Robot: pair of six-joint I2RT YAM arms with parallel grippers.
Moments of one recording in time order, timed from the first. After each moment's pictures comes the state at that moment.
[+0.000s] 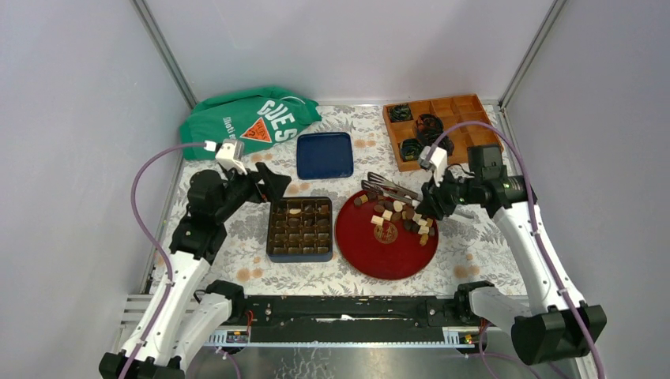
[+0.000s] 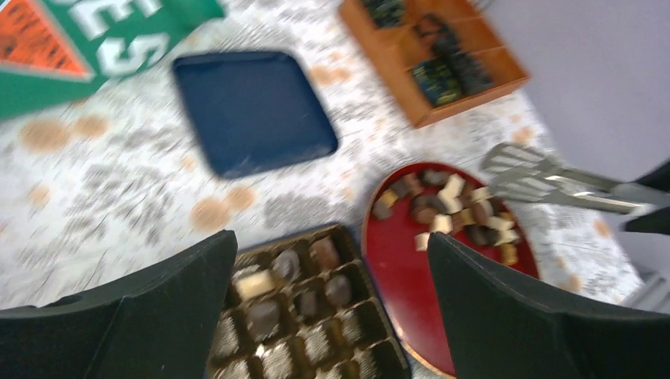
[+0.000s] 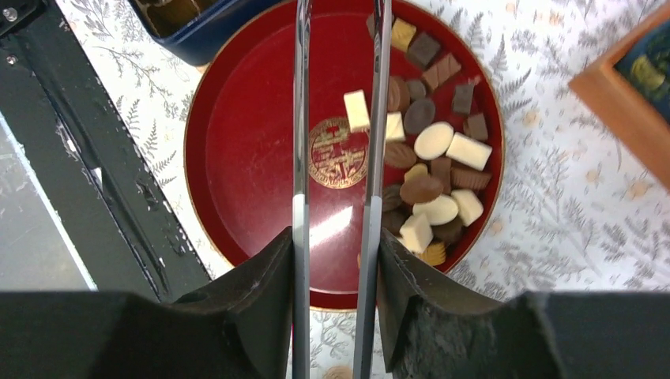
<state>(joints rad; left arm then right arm) -0.21 0.75 0.72 -0.24 0.26 -0.34 0.18 1.11 1.11 -0.96 -0.70 -0.61</state>
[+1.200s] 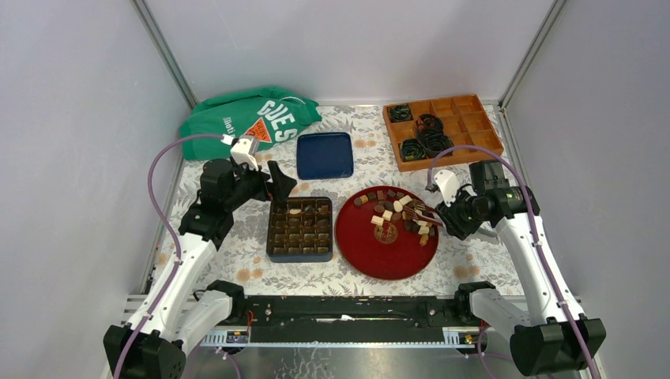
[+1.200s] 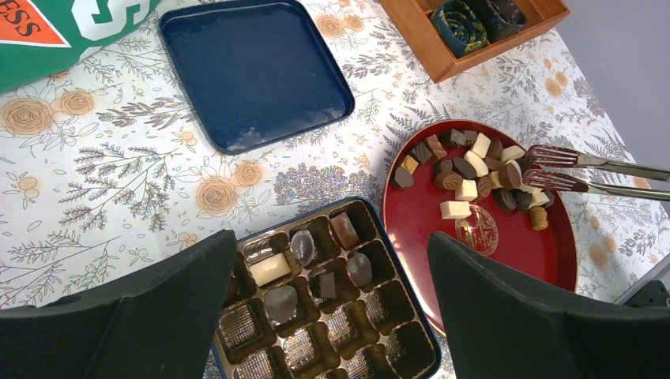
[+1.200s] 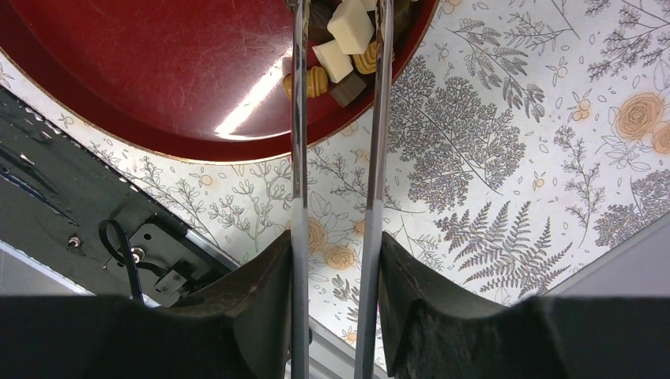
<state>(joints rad) -0.21 0.88 0.75 -0.22 0.35 -0.26 0.11 1.00 1.00 -1.18 -0.24 -0.69</state>
